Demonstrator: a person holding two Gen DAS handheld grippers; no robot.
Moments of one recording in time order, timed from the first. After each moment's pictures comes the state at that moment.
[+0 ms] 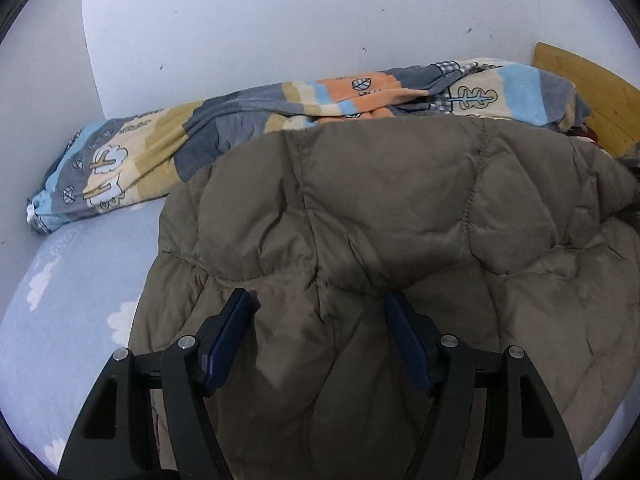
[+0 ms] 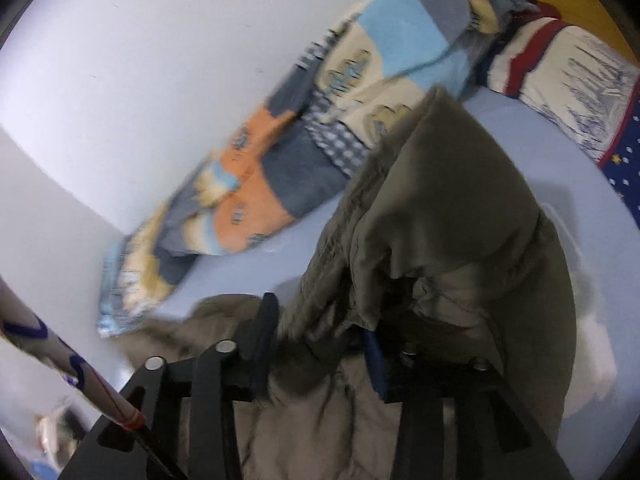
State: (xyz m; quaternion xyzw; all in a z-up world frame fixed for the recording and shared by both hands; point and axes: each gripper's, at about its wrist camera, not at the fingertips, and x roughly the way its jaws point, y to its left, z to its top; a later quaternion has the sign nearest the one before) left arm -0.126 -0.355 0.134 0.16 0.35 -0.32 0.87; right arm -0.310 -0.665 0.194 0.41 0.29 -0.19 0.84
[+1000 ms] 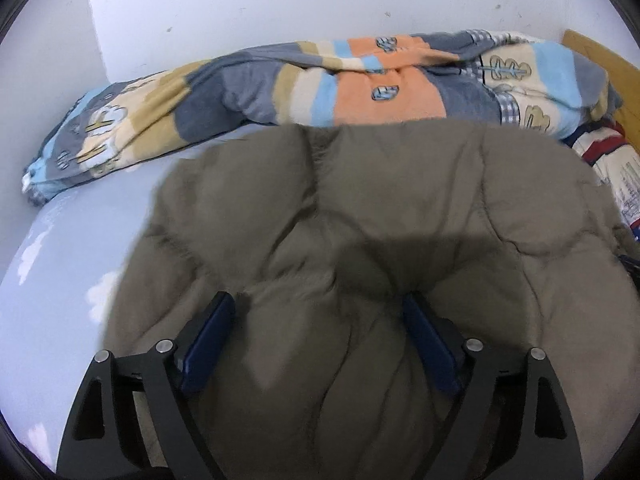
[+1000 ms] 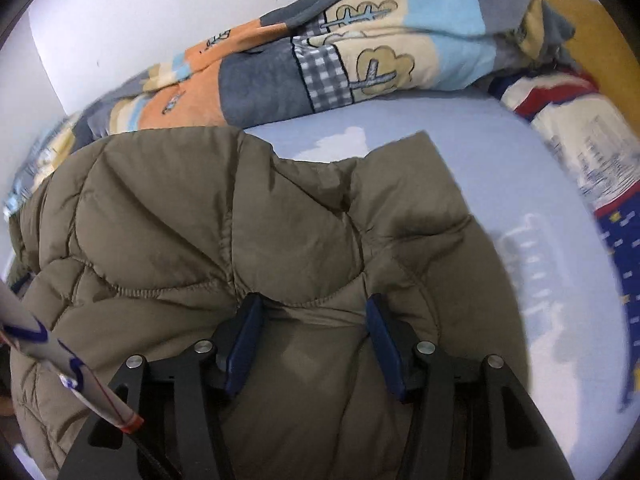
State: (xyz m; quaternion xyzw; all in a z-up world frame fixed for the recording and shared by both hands) left arm -0.100 -0.359 0.093 0.15 0.39 -0.29 0.86; right arm -0.276 -0.638 0.088 0.20 0.43 -0.26 0.84
